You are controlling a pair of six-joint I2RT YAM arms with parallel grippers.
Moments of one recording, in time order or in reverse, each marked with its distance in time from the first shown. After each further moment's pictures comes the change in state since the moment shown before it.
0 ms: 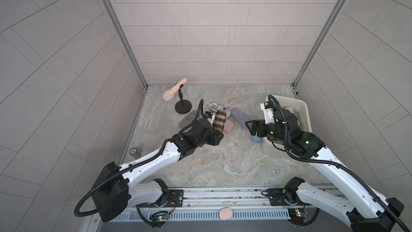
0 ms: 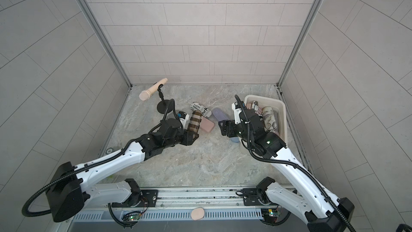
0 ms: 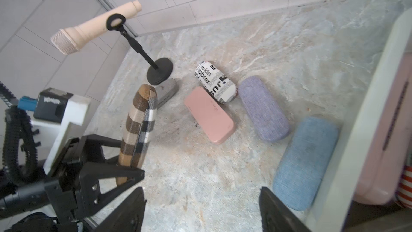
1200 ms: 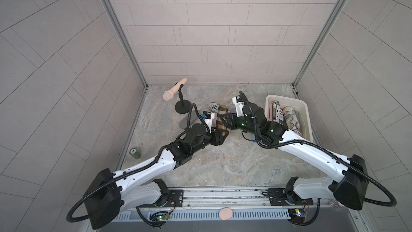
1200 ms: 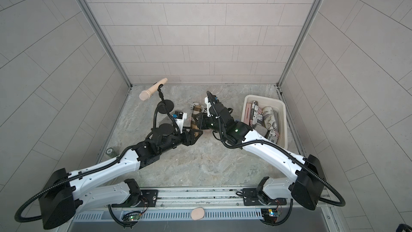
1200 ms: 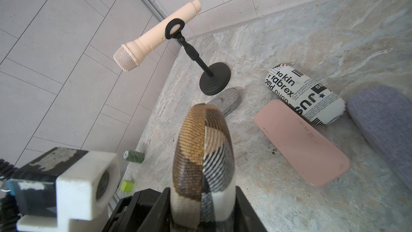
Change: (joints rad) left arm -0.047 -0.087 -0.119 0.301 0.035 -0.078; right arm 0.225 0.365 0.133 0.322 0.014 0.208
